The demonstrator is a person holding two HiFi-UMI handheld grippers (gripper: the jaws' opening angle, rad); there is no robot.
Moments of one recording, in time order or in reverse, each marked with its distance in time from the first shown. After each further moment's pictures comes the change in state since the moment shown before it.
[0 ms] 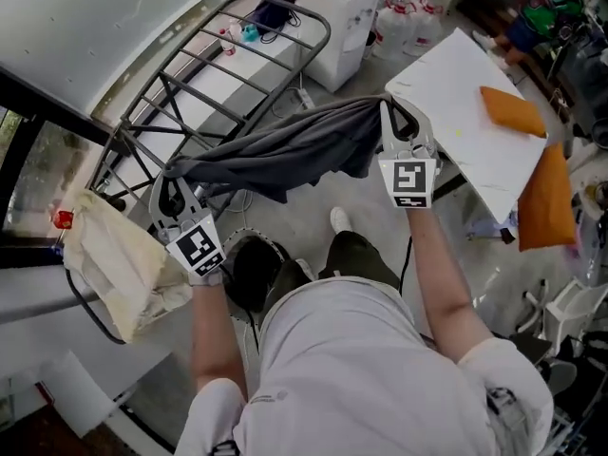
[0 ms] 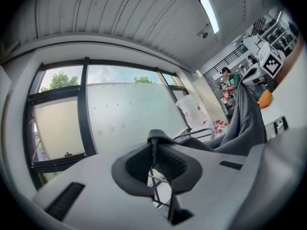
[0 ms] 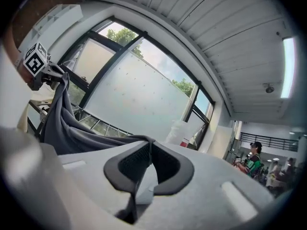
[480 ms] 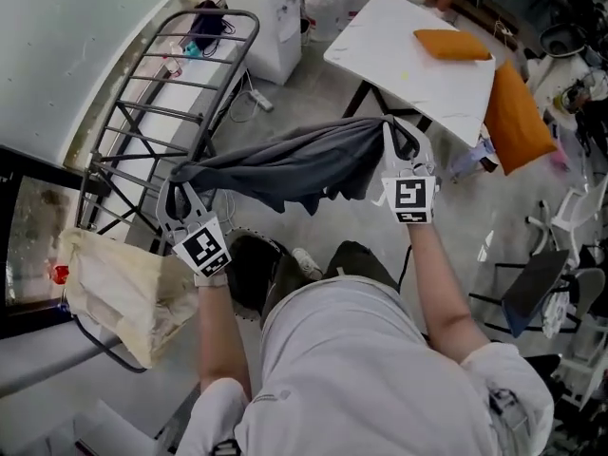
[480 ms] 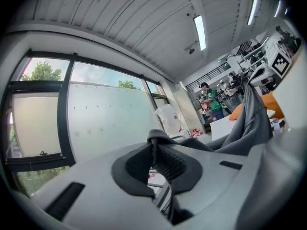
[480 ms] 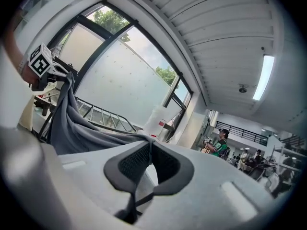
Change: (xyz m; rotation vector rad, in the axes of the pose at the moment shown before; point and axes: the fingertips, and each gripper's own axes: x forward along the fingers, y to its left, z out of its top) left arm -0.055 -0.057 0.002 -0.021 -0.075 -0.266; right arm -0.200 0.007 -0.046 0.037 0.204 -0.233
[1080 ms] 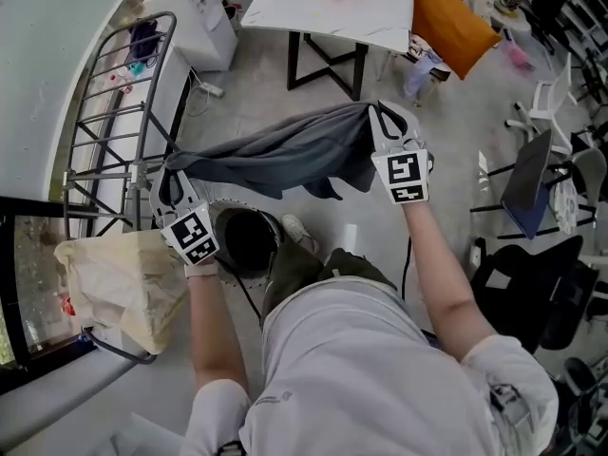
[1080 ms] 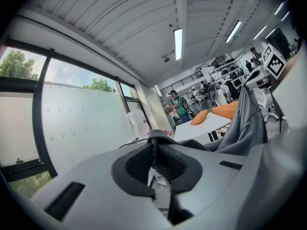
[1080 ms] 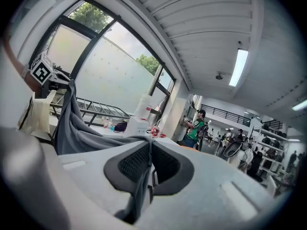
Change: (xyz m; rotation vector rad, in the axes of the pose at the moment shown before) left arm -0.136 -0.088 0.019 0.059 -0.013 -0.339; right arm -0.246 -0.005 -0.059 0.136 0.167 -0.140
